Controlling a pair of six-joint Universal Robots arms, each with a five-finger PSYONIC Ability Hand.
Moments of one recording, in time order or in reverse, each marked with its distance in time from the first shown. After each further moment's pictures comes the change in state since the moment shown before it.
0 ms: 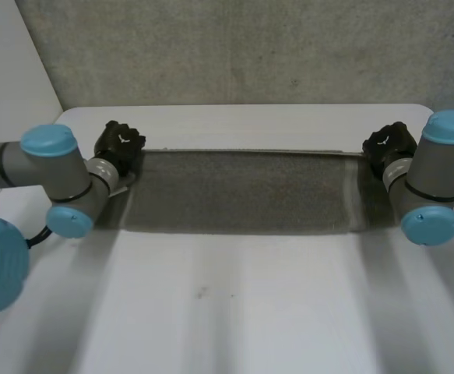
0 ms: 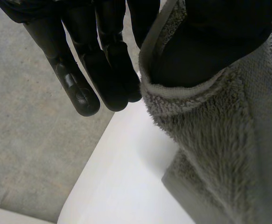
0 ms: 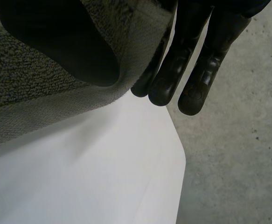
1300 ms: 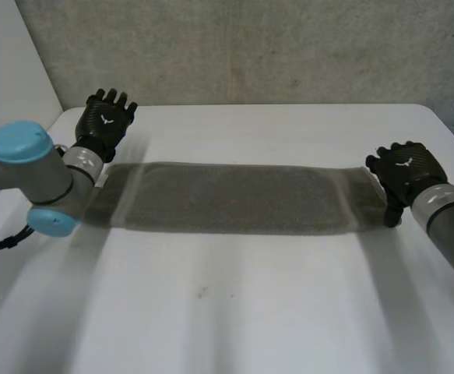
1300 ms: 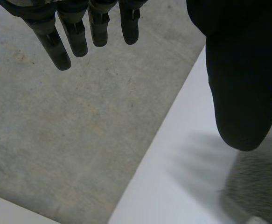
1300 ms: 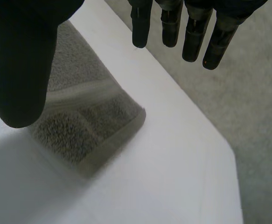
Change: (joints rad) left arm 0.038 0.227 -0.305 0.245 0.041 -0.053; right arm -0.065 -0.459 0.548 0.029 -0.158 0.307; left_hand -1.021 -1.050 -1.049 -1.051 -1.010; right_hand -0.743 -0.958 -0.974 -0.962 -0.965
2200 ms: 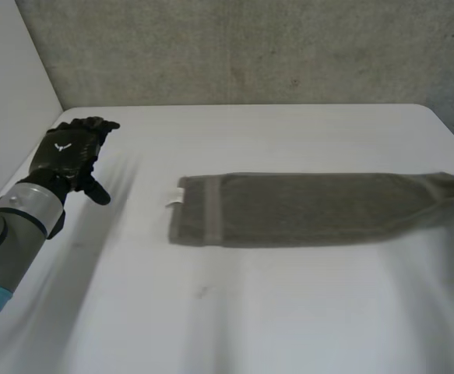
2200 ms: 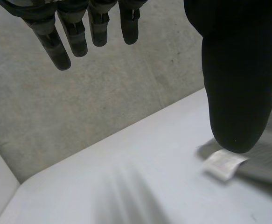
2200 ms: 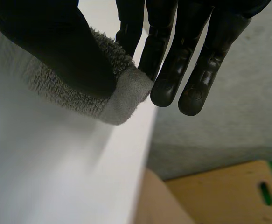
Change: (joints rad) left arm 0.035 0.593 -0.676 -0.044 -0.006 -0.555; right arm -0.291 0.258 -0.188 -0.131 0.069 -0.227; left_hand 0.000 -0.003 0.000 0.000 0.000; right_hand 0.735 0.941 0.967 0.958 0.923
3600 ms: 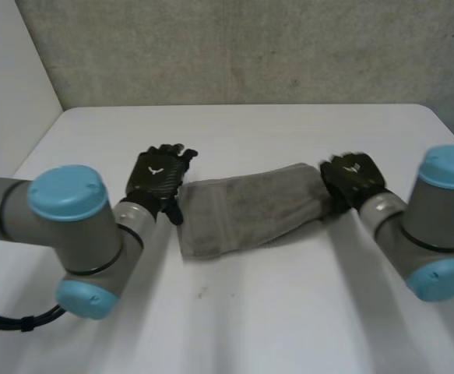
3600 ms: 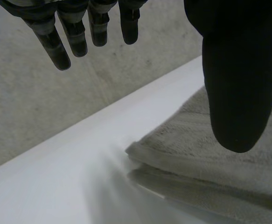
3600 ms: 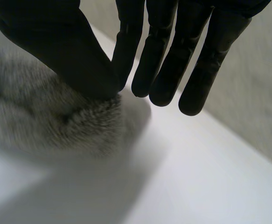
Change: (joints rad) left arm -0.336 -0.332 0.253 0.011 -0.203 0.019; right arm 0.444 -0.071 0.107 -0.052 -0.122 0.456; left_hand 0.000 -0.001 0.000 -0.001 0.000; right_hand 0.021 0.012 0.002 0.000 0.002
